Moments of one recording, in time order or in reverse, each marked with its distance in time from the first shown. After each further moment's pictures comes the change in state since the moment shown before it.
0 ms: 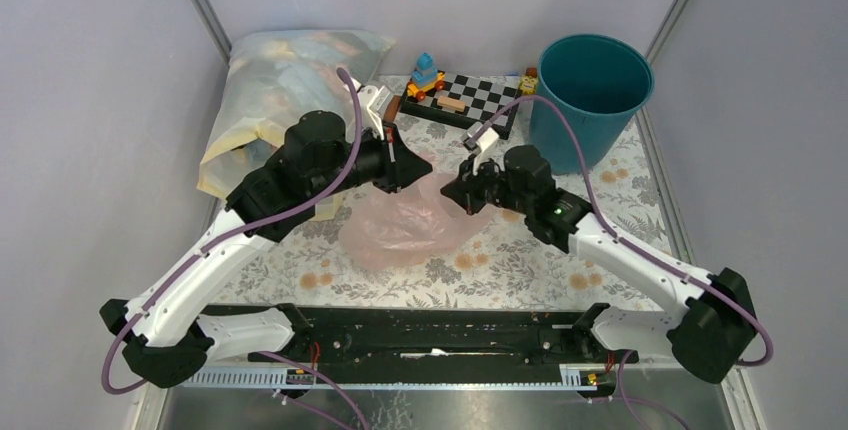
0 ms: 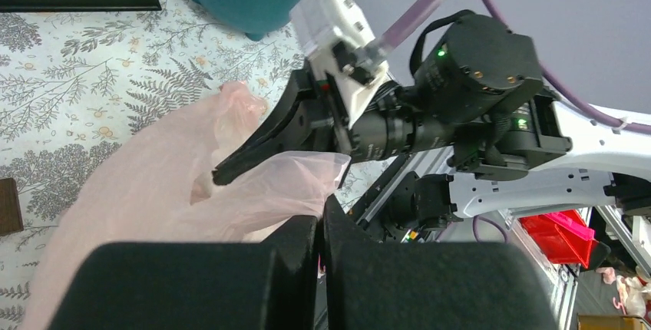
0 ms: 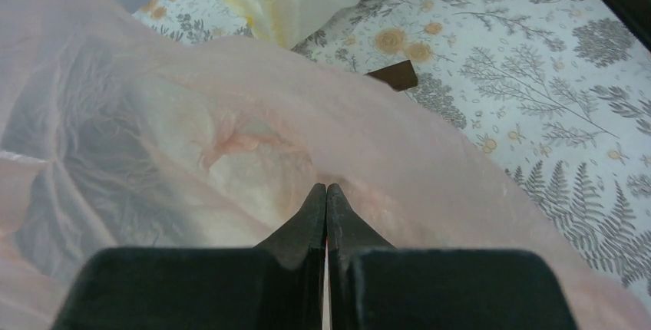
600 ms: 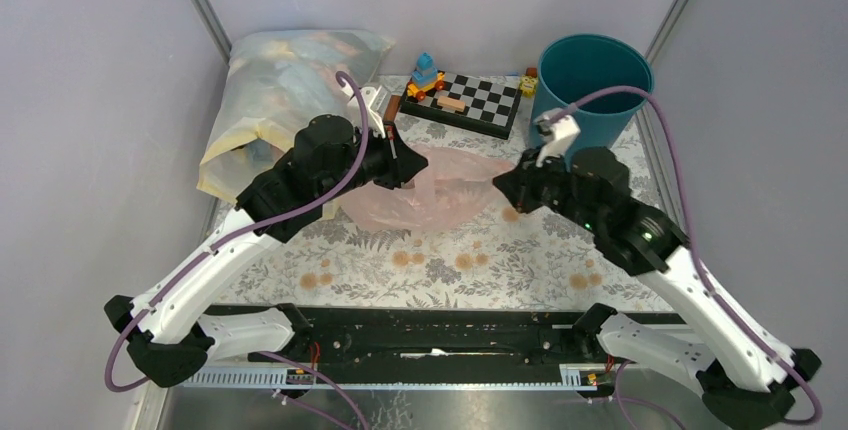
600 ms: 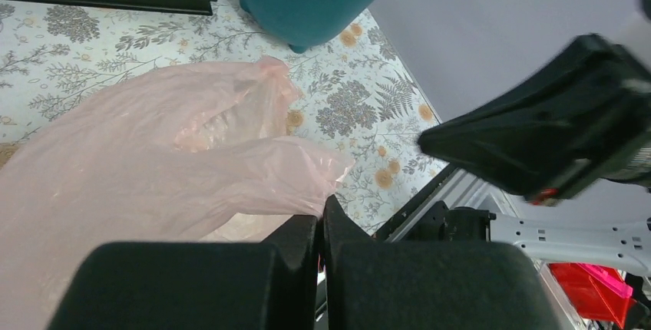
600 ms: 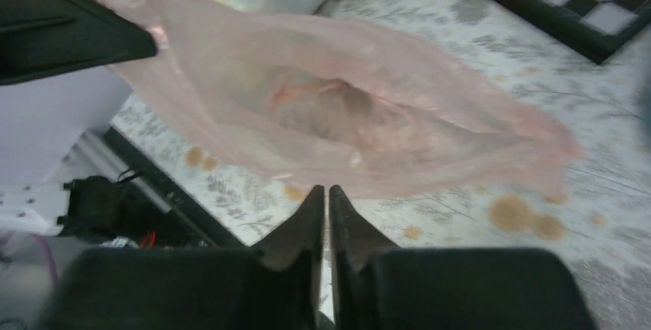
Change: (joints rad) left arm 0.000 0.003 -0.058 0.039 -0.138 -0.028; right arm -0.010 -0.317 0.260 -0.571 0.308 0.176
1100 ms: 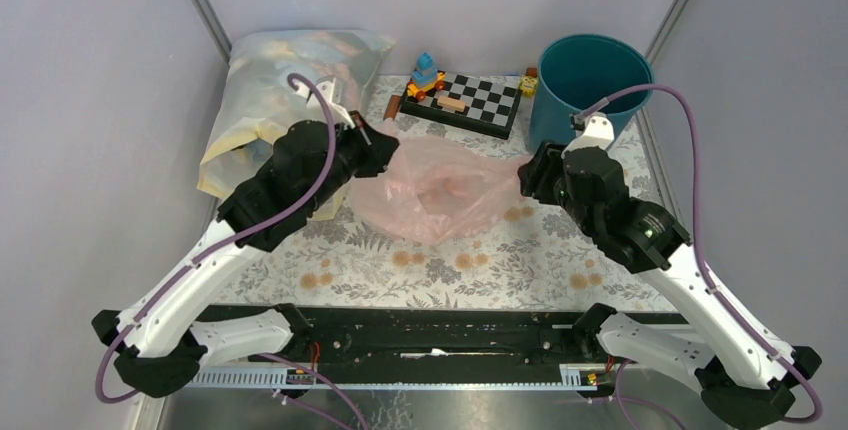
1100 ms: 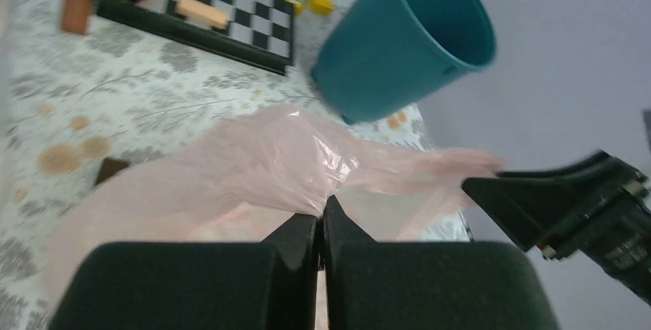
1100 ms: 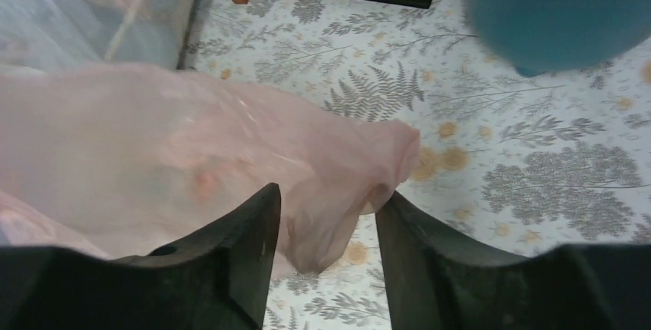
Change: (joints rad) left arm -0.006 -0.089 -0.035 -0.028 -0.354 -0.145; right arm 0.000 0.058 0.033 -0.121 0.389 0.248
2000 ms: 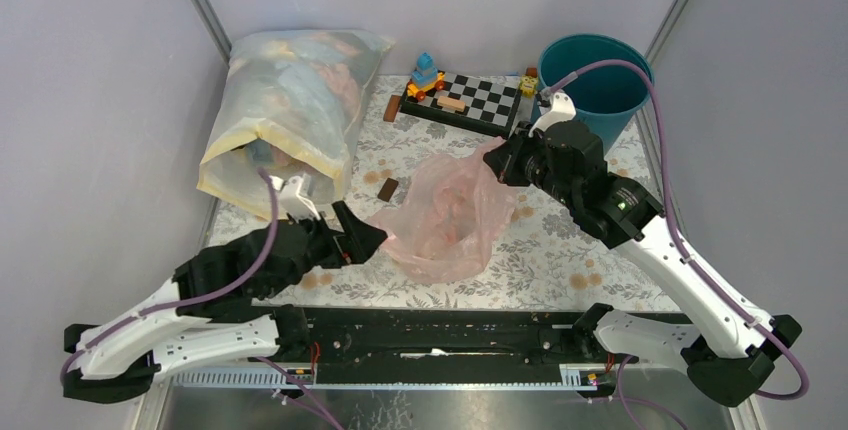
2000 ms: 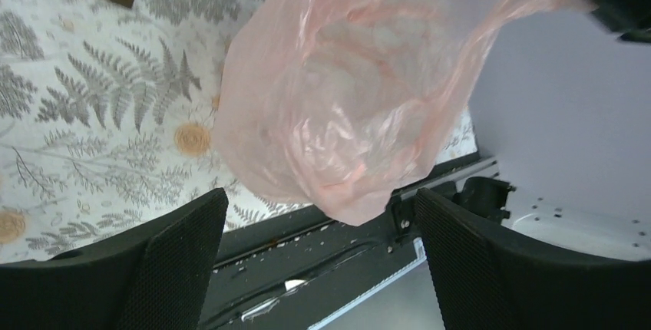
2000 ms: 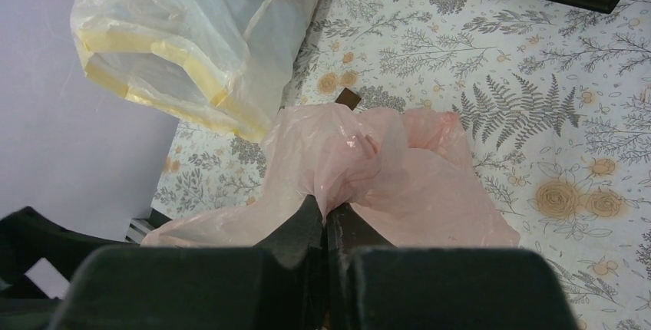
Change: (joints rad) left arm -0.359 -0.430 -0.298 -0.326 -0.178 -0.284; right arm 0.000 0.142 0.082 0.158 -0.279 0.022
